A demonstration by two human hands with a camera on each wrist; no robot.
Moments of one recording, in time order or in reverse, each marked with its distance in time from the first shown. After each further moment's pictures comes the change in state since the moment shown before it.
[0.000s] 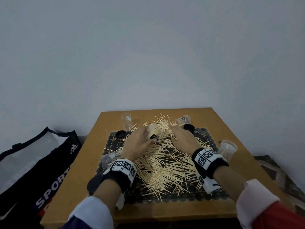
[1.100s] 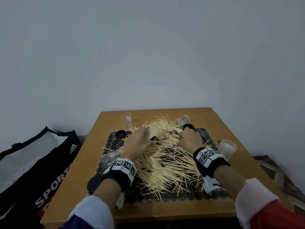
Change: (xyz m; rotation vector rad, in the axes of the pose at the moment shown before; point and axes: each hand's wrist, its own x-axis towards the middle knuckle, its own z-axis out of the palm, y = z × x) left_hand 0.000 -0.001 0.000 0.042 -0.048 0.001; right_hand 0.000 0.011 0.000 -0.084 -0.004 0.291
